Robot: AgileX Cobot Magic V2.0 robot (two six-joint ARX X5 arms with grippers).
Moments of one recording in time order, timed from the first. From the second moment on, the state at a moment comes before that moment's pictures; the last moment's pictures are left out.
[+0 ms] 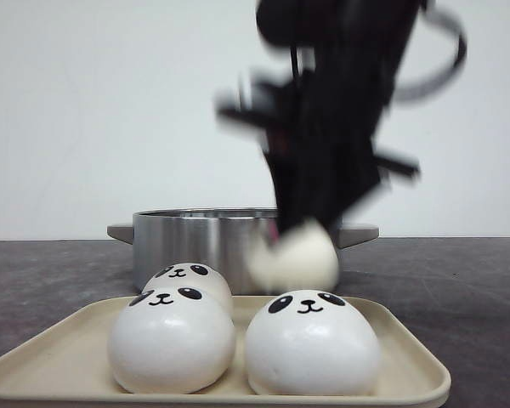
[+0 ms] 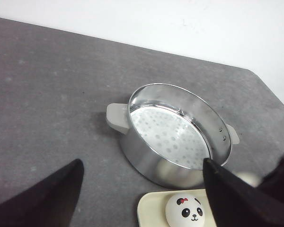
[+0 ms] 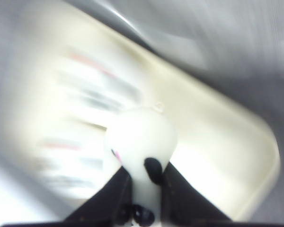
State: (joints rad) left arm -0.09 0.44 0.82 -0.71 0.29 -0.25; right arm 0.80 1.52 1.27 -0.76 -0.17 0.37
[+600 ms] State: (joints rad) left arm -0.09 0.44 0.82 -0.70 0.29 -0.25; right arm 0.66 1.68 1.60 -0.56 0.05 0.21
